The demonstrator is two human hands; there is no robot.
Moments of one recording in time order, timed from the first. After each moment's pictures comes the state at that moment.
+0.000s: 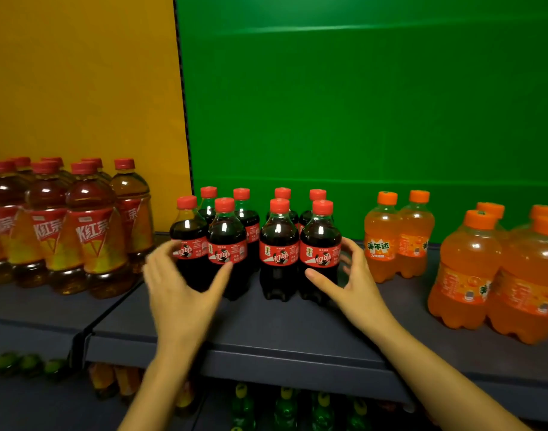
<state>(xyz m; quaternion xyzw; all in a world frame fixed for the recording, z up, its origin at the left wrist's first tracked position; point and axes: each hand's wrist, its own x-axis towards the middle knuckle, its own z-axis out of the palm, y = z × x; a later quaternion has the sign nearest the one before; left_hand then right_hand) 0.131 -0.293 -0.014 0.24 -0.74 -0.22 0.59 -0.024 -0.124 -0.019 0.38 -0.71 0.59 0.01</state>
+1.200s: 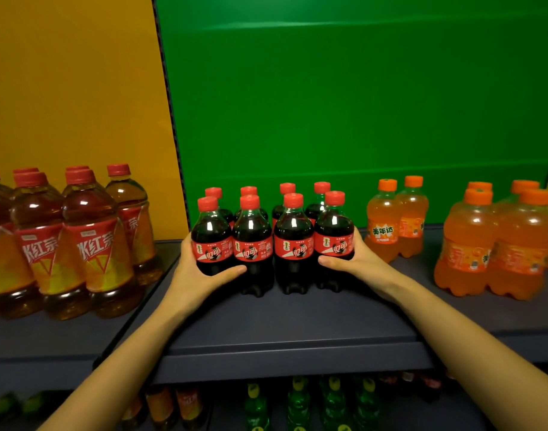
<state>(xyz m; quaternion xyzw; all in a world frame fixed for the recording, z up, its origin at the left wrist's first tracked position) 0.119 -0.379 -0.008 0.09 -0.80 -0.49 0.35 -0.034 -0.145 0.000 0.37 -0.70 0.60 -0.10</state>
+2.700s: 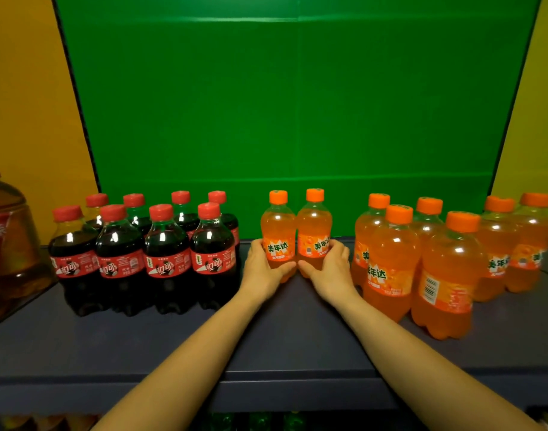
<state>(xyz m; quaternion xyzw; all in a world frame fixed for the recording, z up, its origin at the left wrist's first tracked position) -0.076 -0.168 -0.017 0.15 -0.81 -0.50 0.27 -0.135 -0.053 -0.021 0.19 -0.85 0.49 0.09</state>
